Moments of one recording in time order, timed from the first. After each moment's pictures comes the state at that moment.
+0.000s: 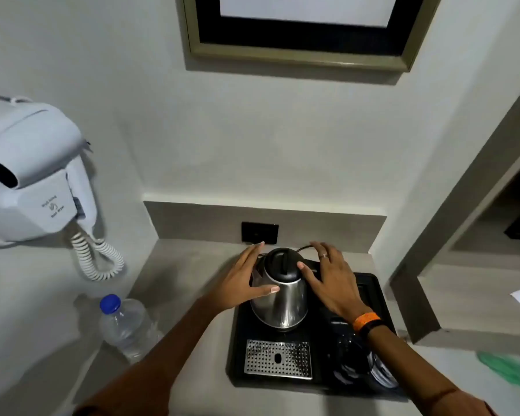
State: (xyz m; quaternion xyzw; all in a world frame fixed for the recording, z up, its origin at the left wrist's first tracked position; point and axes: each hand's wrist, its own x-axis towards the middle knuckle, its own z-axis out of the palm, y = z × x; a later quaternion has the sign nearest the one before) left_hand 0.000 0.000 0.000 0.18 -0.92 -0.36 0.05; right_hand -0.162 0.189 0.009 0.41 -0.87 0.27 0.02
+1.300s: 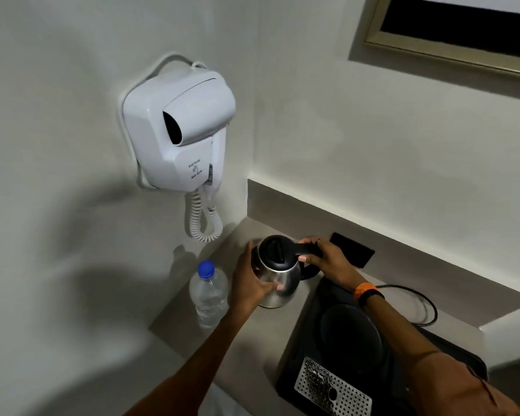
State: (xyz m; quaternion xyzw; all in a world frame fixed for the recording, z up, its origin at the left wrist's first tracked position) left_hand 0.093 -0.057 -0.035 0.48 -0.66 -0.47 0.33; right_hand -0.124 -0.014 0.014 0.60 -0.66 0.34 -0.30
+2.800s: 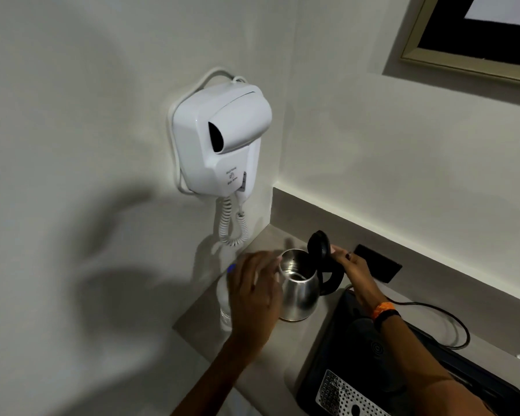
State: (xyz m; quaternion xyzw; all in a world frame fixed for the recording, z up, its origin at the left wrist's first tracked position) left_hand 0.142 -0.012 0.011 0.41 -0.75 -0.05 0.52; right_hand -0.104 -0.017 0.004 0.36 -0.63 0.54 -0.43
